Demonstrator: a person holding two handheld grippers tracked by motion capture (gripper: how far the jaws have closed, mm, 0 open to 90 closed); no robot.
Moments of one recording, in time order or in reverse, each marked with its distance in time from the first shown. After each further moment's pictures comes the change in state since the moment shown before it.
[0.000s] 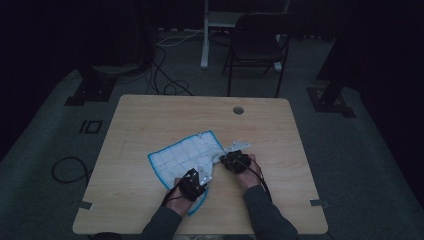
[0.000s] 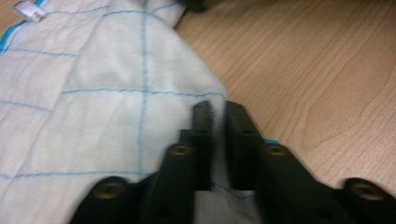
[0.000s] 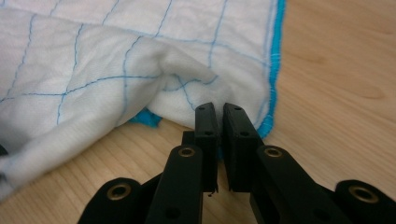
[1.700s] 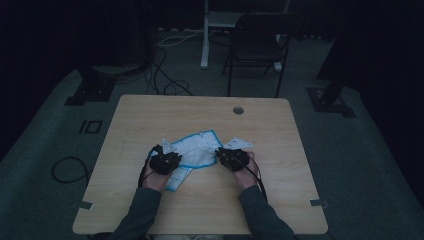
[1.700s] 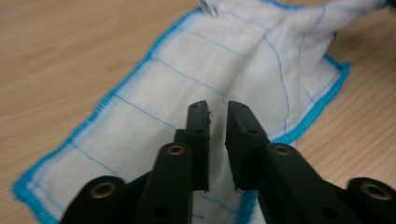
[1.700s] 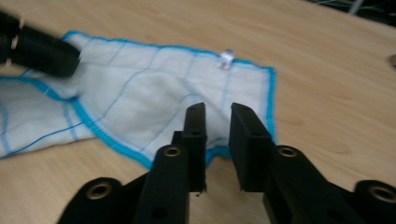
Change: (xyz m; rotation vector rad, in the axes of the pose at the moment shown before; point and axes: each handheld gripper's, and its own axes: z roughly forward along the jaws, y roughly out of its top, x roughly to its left) left arm 0.110 -0.013 -0.021 -0.071 0.088 -0.297; right arm 0.017 0.021 -0.022 -0.179 -0.037 0.022
